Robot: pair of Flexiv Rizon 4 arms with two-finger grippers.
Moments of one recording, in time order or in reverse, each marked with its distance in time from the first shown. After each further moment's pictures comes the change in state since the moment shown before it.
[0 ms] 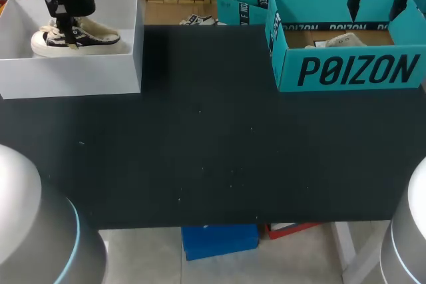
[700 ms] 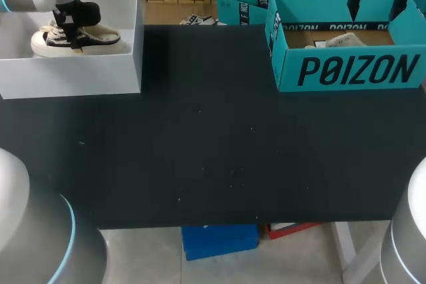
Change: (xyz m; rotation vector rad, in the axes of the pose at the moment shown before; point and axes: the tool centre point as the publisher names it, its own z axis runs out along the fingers) left arm -0.007 -0.002 0.034 -0.036 -0.025 -0.050; right arm 0.000 0.000 0.000 0.000 0.000 0.000
